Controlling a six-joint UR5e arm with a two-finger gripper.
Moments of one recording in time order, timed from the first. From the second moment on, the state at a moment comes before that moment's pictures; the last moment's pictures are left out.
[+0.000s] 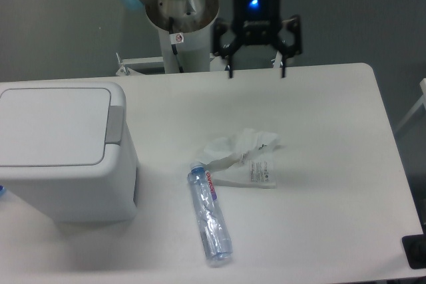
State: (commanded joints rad) arm 2.50 -1.50 -1.73 -1.03 1.34 0.42
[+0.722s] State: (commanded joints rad) arm 2.34 -1.59 -1.68 -0.96 1.25 0.06
